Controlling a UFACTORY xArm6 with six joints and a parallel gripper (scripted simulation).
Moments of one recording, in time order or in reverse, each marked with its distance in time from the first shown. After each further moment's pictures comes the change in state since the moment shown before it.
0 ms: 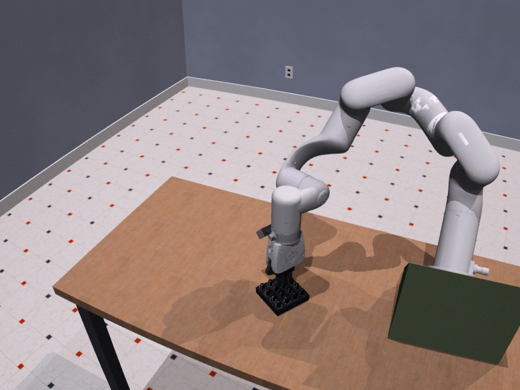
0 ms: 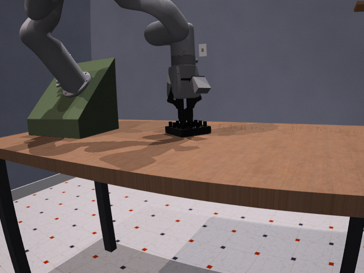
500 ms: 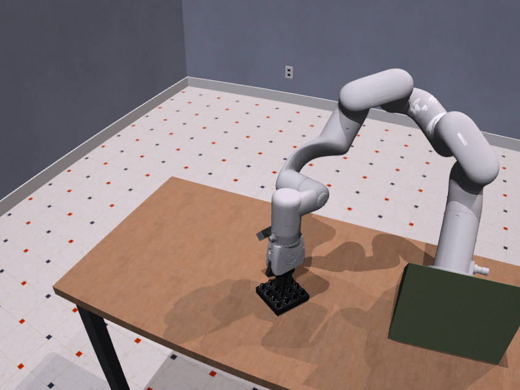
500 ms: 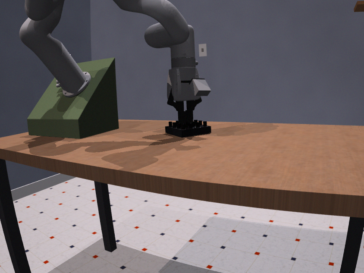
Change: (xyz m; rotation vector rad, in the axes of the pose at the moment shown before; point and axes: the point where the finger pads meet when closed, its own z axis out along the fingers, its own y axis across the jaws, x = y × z) arm 0.000 0.000 0.007 0.000 0.000 0.000
